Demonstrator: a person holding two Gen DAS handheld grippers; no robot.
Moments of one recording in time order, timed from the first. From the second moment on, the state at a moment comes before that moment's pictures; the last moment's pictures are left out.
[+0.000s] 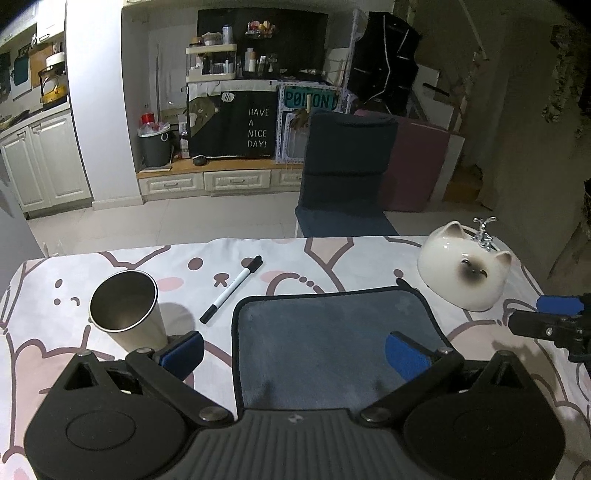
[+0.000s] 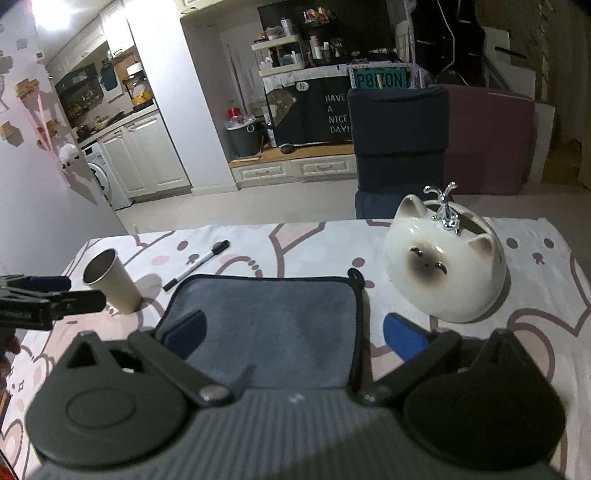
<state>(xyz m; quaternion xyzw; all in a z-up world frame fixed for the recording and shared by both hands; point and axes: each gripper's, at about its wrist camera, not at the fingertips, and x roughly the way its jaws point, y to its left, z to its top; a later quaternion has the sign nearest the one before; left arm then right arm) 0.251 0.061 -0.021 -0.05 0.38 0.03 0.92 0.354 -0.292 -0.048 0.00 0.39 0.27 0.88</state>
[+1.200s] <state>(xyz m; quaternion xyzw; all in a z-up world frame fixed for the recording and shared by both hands) 0.106 0.029 0.030 -0.03 0.32 0.01 0.95 0.251 -0.327 -0.012 -0.02 0.31 0.30 0.90</state>
